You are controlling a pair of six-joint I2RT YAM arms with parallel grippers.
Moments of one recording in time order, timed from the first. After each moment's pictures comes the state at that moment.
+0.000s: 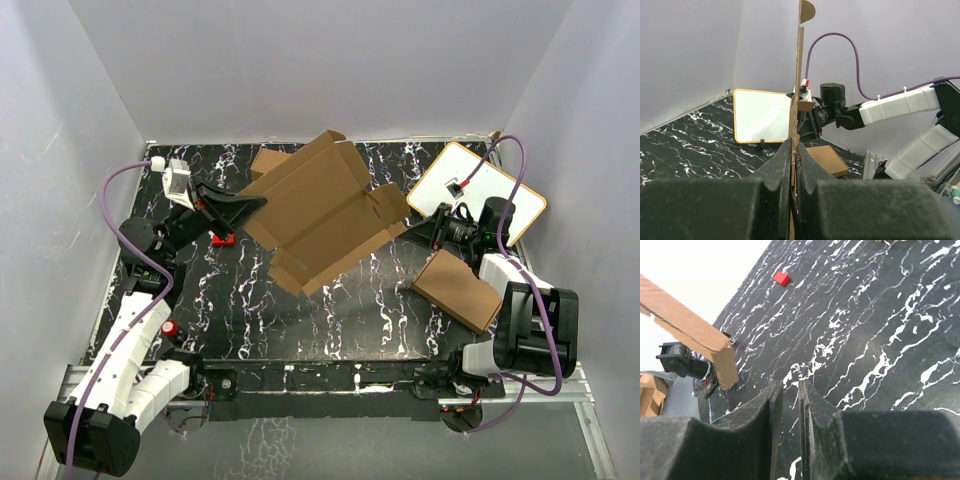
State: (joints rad) left arm -0.20 0.88 0.76 0.60 0.83 -0.66; right arm -0.20 1.37 0.61 0.44 -1.27 0.36
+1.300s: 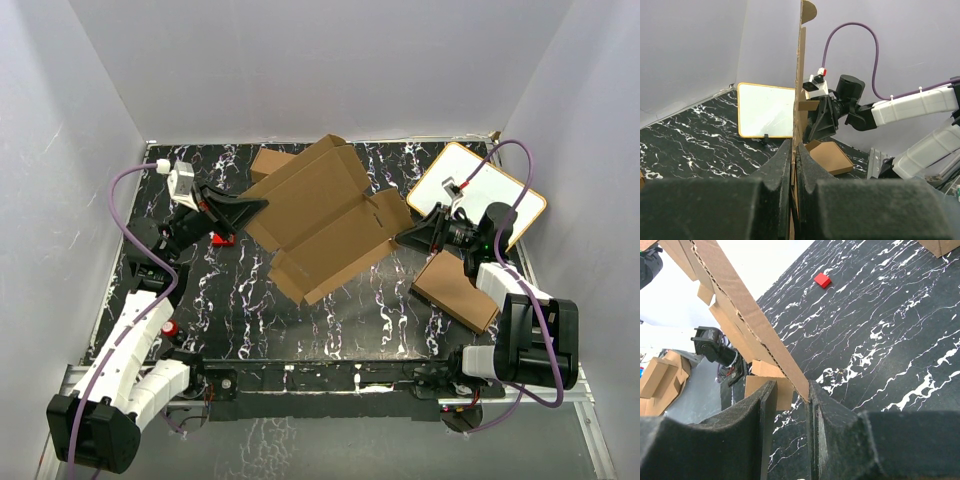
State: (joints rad) left arm -0.20 0.90 0.72 0.63 0.83 -0.64; right arm -0.17 1.31 0.54 0.72 -1.38 0.58
